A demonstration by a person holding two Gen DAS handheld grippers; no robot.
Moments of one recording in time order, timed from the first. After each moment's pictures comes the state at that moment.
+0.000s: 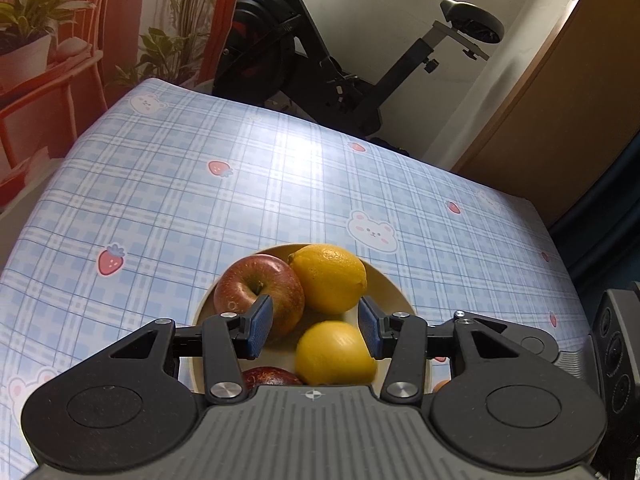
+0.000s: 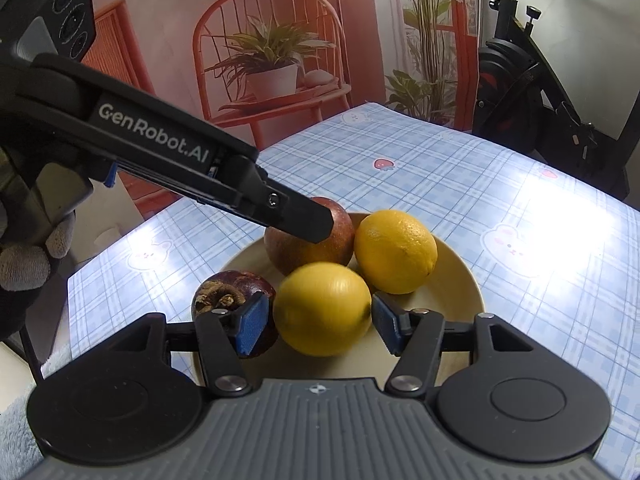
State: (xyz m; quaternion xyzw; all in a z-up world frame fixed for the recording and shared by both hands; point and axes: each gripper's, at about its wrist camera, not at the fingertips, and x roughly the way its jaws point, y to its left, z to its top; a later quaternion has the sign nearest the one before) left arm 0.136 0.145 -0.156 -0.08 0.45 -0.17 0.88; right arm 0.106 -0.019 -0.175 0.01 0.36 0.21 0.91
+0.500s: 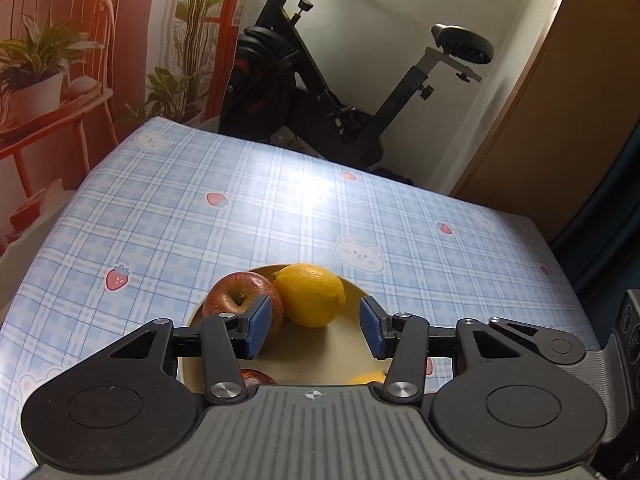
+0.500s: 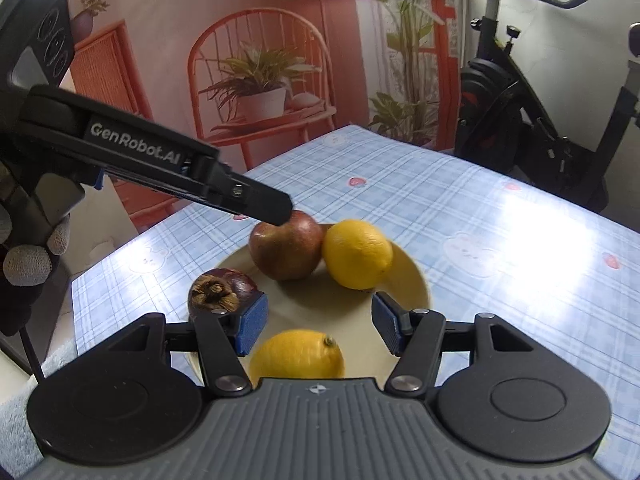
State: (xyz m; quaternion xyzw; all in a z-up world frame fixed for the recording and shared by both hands) left arm 0.105 0.122 -0.134 -0.06 0.39 -0.15 0.90; right arm 0.069 -0.059 -0.155 0.02 0.33 0.18 0.92
